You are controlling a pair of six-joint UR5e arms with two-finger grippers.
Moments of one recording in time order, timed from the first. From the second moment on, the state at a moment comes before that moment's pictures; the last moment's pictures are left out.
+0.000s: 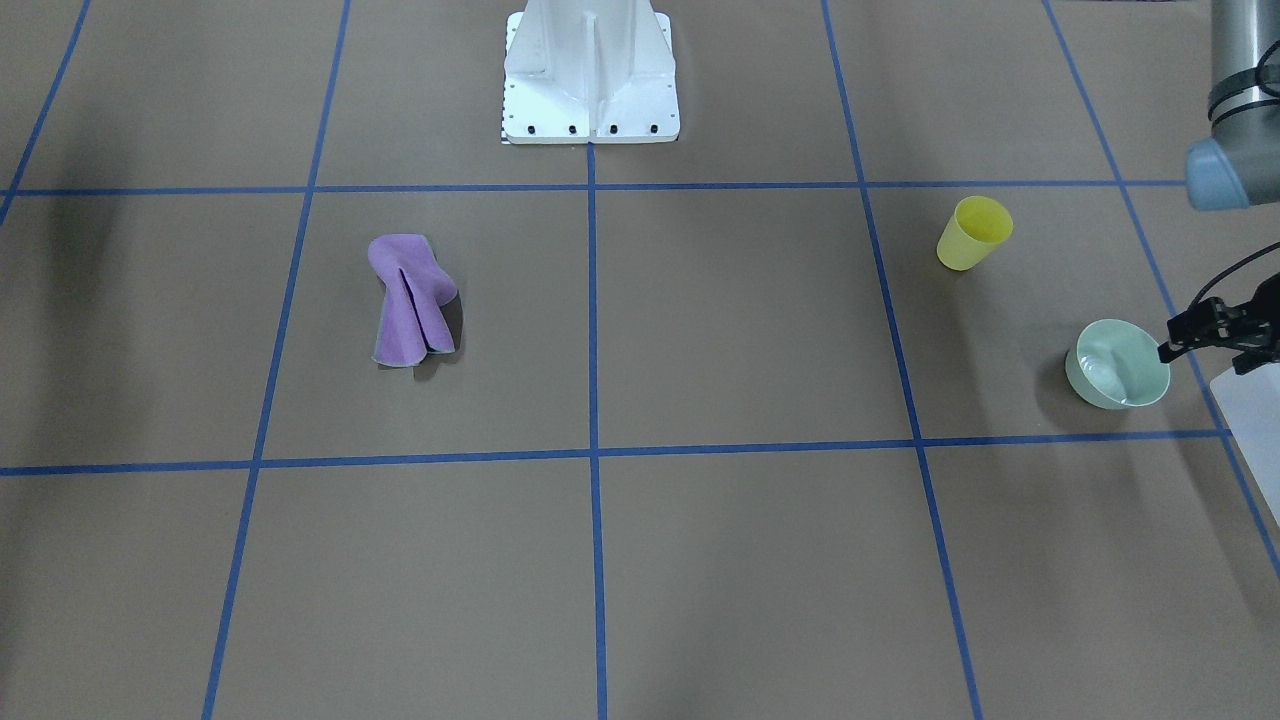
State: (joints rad) left arm -1.24 -1.69 -1.42 -2.00 -2.33 -0.32; right arm 1.39 -1.59 1.80 -1.59 2.28 -0.01
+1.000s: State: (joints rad) left arm -1.16 -1.74 -1.25 -2.16 -2.30 -0.33; right arm 1.39 -1.59 1.79 -1.59 2.28 -0.01
